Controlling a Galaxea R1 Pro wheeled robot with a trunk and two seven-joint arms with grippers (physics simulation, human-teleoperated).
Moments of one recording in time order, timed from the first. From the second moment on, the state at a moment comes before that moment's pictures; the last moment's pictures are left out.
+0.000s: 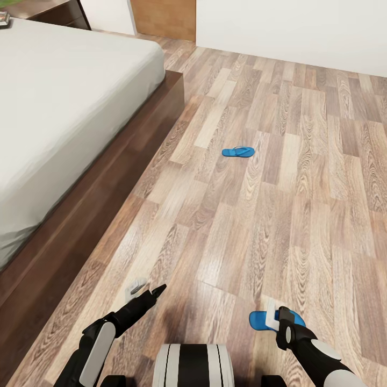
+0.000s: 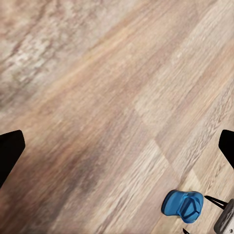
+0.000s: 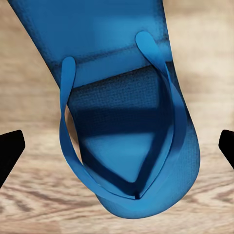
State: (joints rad) left arm -0.28 -0.06 0.07 -1.19 0.64 0.53 -0.21; right arm -0.51 -0.15 0.09 -0.56 1.14 0.17 0.31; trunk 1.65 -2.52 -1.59
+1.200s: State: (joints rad) left arm -0.28 -0.06 0.07 -1.19 0.64 0.53 -0.21; right arm -0.51 -0.15 0.09 -0.56 1.14 0.17 0.31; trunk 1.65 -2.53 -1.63
